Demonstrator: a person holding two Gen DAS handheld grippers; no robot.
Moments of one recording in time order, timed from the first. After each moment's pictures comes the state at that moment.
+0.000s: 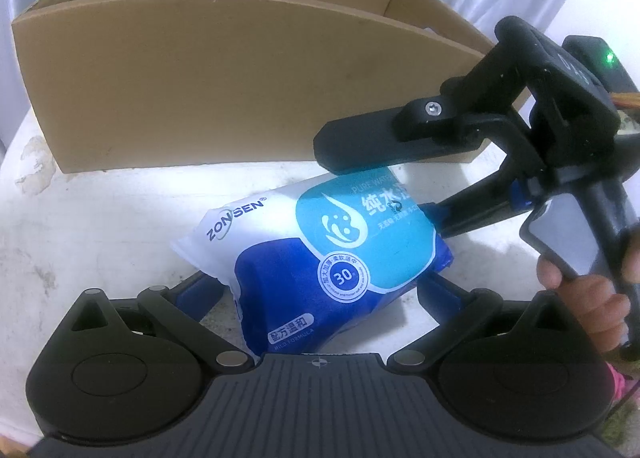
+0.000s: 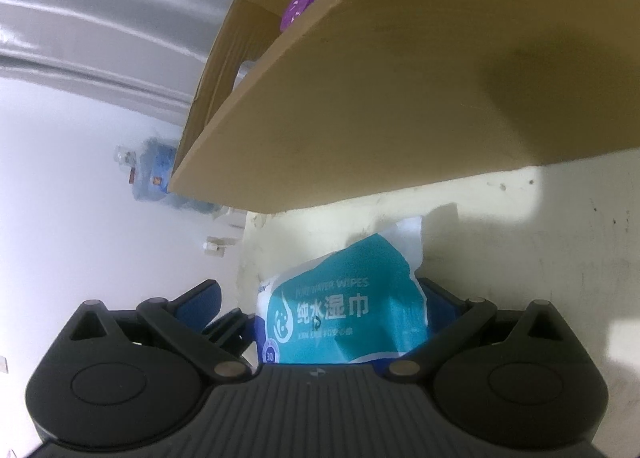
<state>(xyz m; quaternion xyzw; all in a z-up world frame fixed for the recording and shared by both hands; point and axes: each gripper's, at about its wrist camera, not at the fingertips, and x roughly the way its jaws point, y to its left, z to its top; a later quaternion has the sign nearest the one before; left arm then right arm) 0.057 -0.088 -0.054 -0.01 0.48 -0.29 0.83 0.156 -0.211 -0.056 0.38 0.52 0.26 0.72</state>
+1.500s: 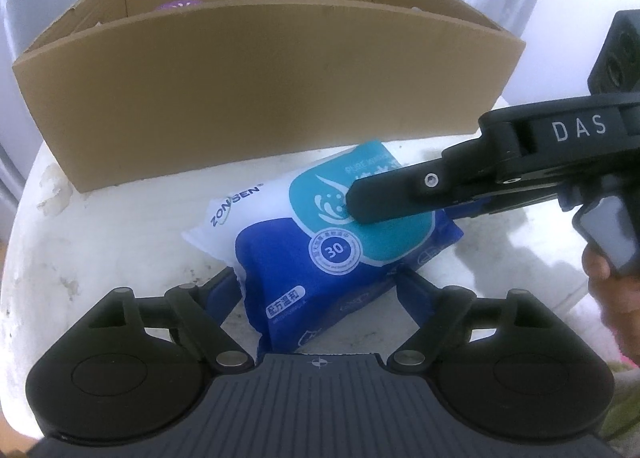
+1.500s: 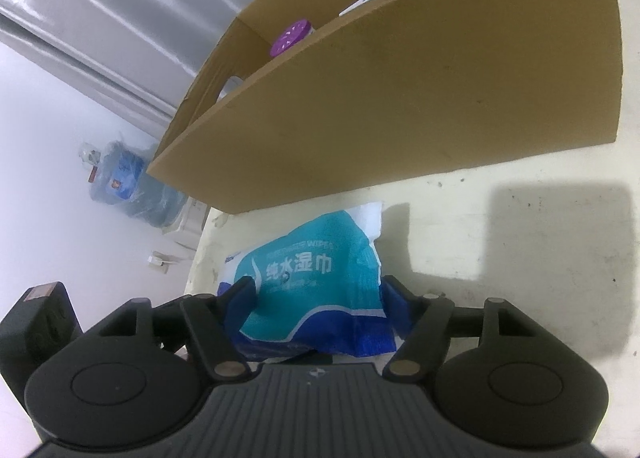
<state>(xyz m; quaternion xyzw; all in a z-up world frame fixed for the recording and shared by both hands) 0.084 0.009 -0.009 0.07 0.46 -0.28 0.84 0.108 -0.217 -0.032 0.30 0.48 0.20 0.80</state>
